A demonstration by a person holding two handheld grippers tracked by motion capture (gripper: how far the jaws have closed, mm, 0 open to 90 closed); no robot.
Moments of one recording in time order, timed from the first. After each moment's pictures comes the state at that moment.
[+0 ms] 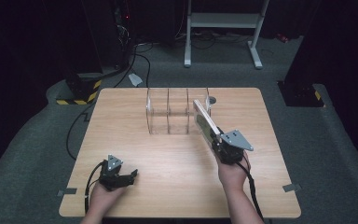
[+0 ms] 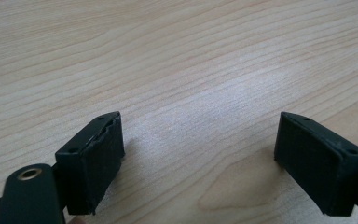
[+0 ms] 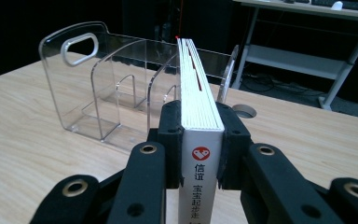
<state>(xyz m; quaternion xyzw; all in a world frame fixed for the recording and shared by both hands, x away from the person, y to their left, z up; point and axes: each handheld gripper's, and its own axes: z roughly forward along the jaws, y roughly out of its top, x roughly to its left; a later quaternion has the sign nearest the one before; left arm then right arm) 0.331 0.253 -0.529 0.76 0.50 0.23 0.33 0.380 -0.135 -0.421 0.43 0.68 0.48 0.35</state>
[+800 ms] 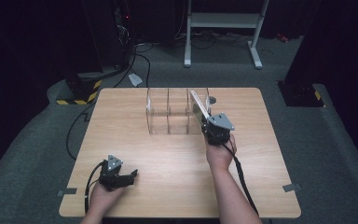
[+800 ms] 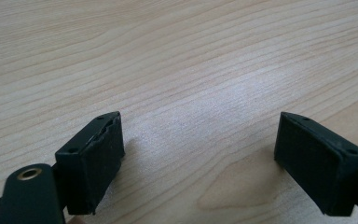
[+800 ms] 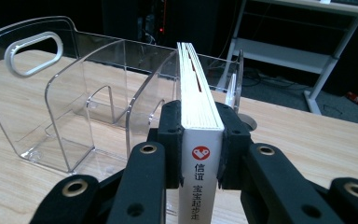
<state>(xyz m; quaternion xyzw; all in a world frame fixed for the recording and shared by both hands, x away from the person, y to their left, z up) 0.330 0.253 -0.529 0.76 0.51 0.23 0.33 0.439 -0.103 -0.428 0.45 0.68 0.45 0.36</state>
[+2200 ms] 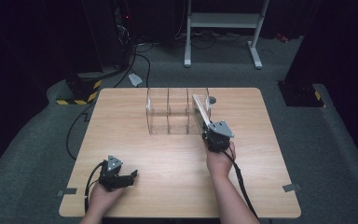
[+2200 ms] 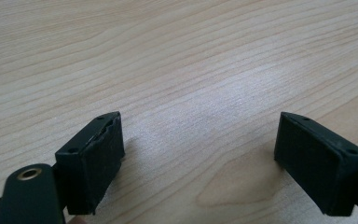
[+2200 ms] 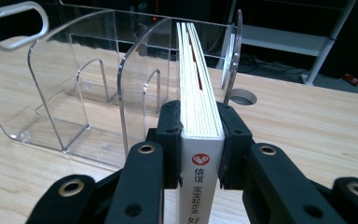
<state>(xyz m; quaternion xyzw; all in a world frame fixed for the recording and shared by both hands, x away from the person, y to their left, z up) 0.329 0.253 -0.529 0.76 0.50 0.22 0.33 0.430 -0.107 -0.455 0.48 0.68 0.44 0.35</state>
